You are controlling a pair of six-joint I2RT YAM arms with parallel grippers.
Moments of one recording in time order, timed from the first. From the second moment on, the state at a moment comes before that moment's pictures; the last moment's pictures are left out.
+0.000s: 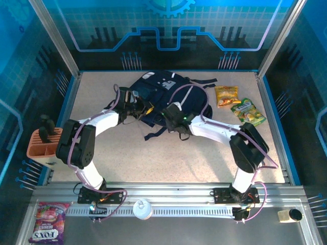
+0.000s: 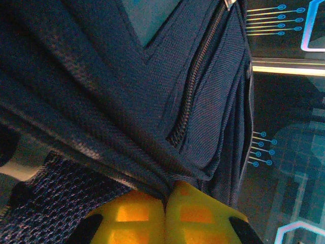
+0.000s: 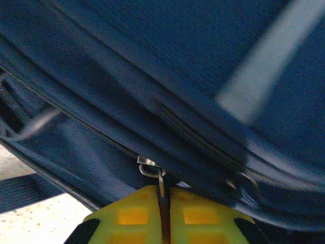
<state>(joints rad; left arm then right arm) -0.22 1.72 1.02 0.03 0.55 -1.11 0.78 1.74 1.21 -0.52 0.39 0.49</state>
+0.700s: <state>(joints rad) -0.05 1.65 1.03 -0.03 0.52 -1.06 0.77 1.84 1.45 -0.58 0.26 0.28</state>
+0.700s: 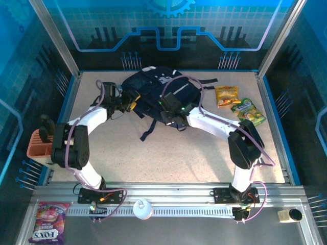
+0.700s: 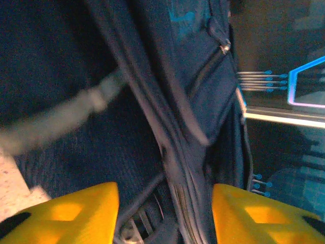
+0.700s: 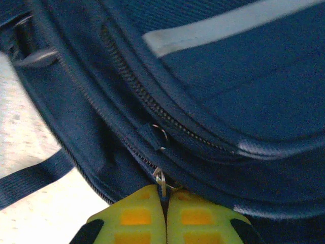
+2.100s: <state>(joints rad) -0.11 1.61 0.85 0.16 0.57 -1.29 0.82 1.95 1.53 -0.44 0.01 0.26</state>
